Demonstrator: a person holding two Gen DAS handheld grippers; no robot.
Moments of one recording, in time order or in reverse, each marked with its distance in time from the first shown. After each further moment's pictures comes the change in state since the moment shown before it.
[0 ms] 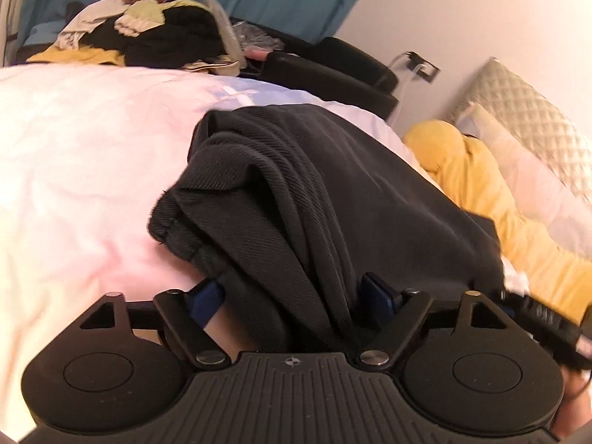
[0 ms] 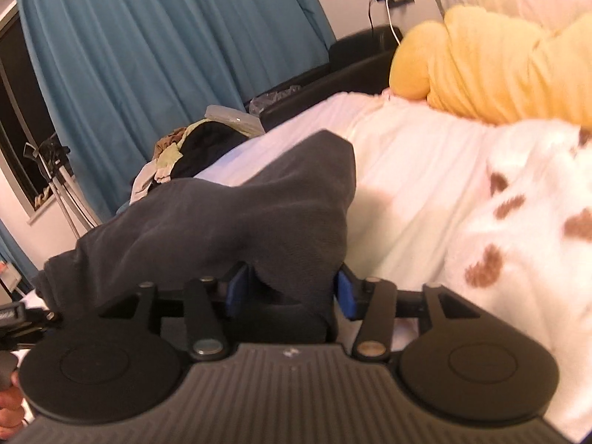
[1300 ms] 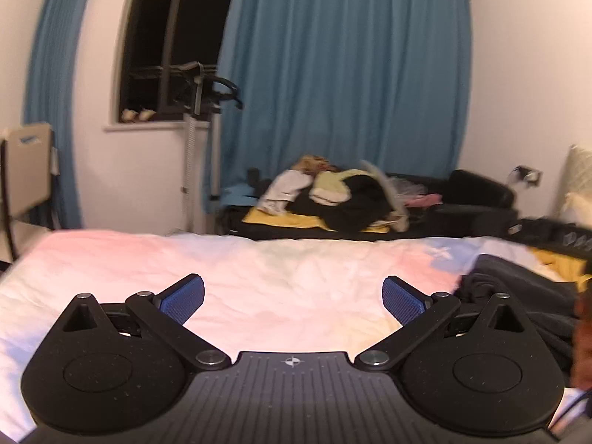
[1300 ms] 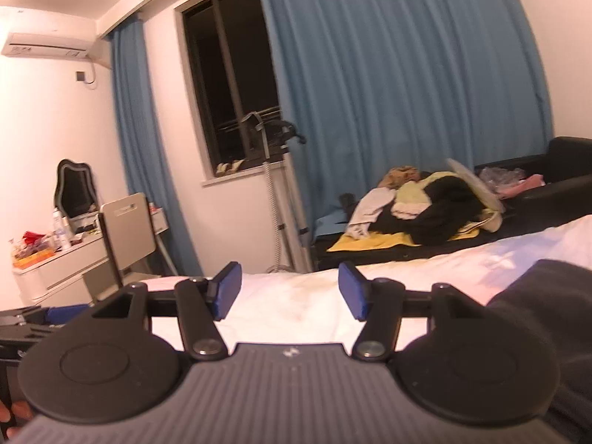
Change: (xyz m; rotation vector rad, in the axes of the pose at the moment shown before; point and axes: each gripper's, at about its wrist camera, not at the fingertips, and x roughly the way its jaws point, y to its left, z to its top) left arm -0.356 0.113 -0.034 0.084 -0.469 0.494; right arm -0.093 0.417 -0.058 -0.385 -0.093 0.498
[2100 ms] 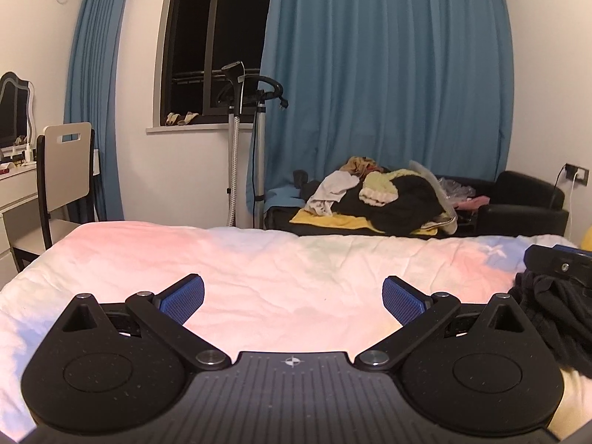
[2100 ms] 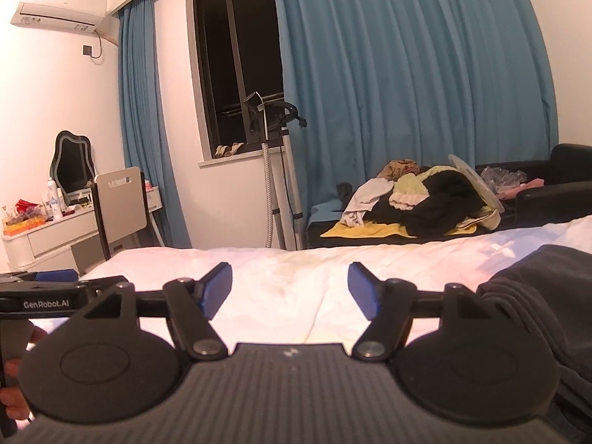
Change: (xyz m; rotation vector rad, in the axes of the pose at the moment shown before) left arm 0.036 -0.012 -0.029 0.007 -0.030 0.201; right arm 0.024 -0.026 -0.042 -0.074 0.010 -0.022
